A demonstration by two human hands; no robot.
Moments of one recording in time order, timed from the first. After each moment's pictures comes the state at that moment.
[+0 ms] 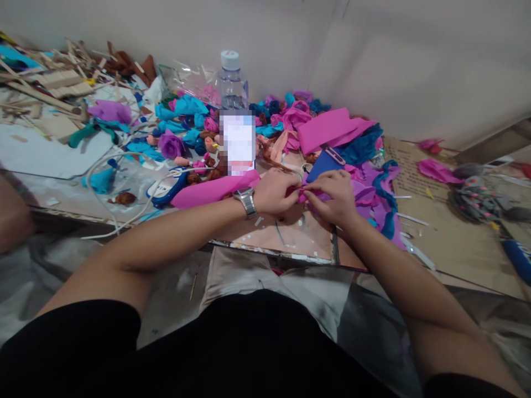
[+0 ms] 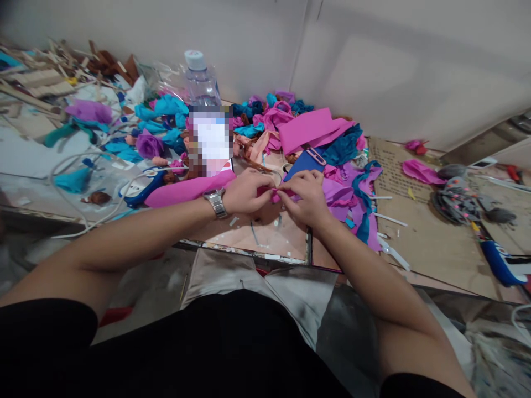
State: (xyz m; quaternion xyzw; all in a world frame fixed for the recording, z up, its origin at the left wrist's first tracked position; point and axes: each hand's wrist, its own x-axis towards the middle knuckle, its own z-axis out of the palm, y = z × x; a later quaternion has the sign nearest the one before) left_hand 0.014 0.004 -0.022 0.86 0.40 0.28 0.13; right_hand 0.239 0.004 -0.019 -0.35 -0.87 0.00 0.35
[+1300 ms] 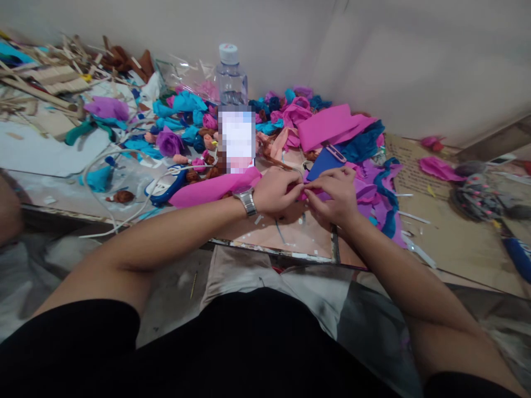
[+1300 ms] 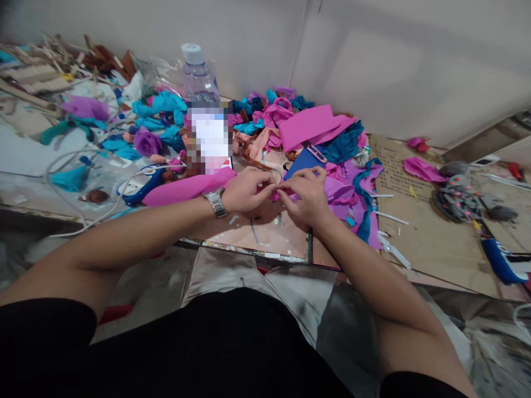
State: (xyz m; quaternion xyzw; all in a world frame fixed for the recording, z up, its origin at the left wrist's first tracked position) left_hand 0.016 0.002 -0.019 0.85 0.40 0.30 0.16; right_hand 0.238 0.000 -0.018 -0.36 -0.87 -0.02 0.35
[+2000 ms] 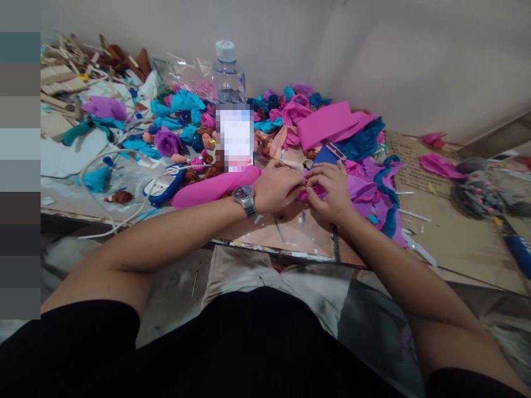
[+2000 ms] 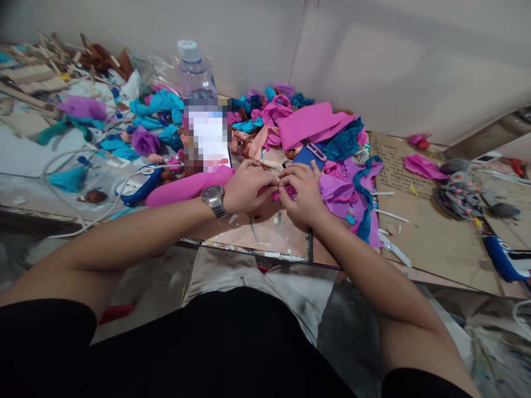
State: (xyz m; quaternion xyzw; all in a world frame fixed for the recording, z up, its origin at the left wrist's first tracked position) left_hand 0.016 0.002 -0.026 0.88 0.37 0.30 0.04; right_hand 0.230 0.003 -0.022 -0.37 -0.86 0.05 0.35
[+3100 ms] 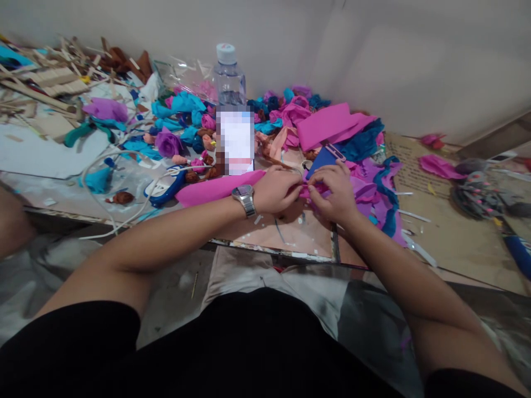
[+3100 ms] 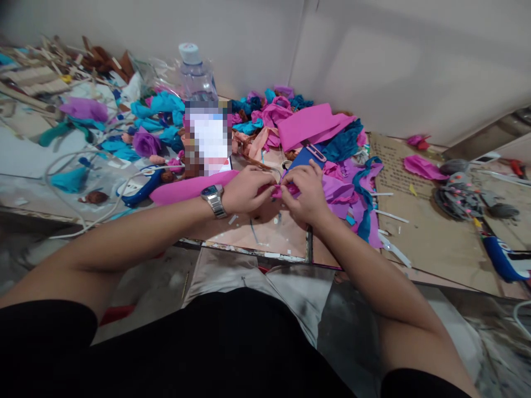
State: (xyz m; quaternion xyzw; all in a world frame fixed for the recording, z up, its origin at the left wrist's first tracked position) left_hand 0.015 0.004 -0.024 0.89 0.37 0.26 0.09; right_hand 0.235 0.004 -0.017 -0.37 -0.86 0.03 0.36
